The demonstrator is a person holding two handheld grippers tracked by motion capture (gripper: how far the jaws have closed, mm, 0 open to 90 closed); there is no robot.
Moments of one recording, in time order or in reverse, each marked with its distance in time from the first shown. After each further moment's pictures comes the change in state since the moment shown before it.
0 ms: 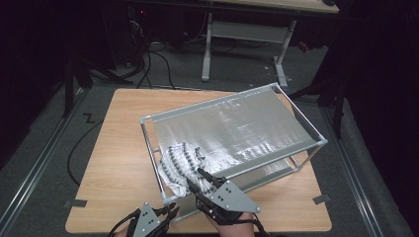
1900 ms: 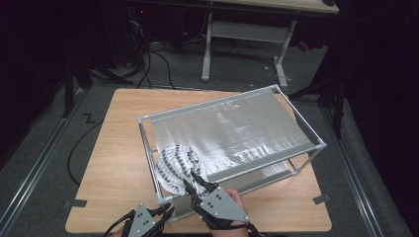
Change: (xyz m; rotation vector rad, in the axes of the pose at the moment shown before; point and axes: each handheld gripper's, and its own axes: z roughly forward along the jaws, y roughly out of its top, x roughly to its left) left arm 0.005 -0.004 -0.008 0.007 0.021 0.002; right arm 0.017 -0.004 0.005 0.007 -0.055 -0.070
